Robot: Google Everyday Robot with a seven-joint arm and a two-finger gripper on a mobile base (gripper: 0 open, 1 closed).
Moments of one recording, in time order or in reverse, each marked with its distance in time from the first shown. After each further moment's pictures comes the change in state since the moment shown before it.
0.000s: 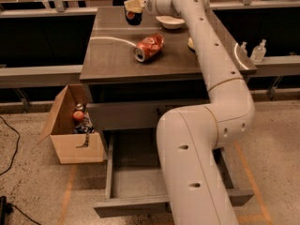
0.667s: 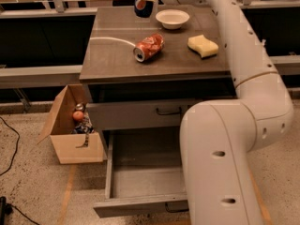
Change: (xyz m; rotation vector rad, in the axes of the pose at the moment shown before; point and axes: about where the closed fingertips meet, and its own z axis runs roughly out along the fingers) arm -0.037 0.009 -0.074 -0.076 0.000 0.101
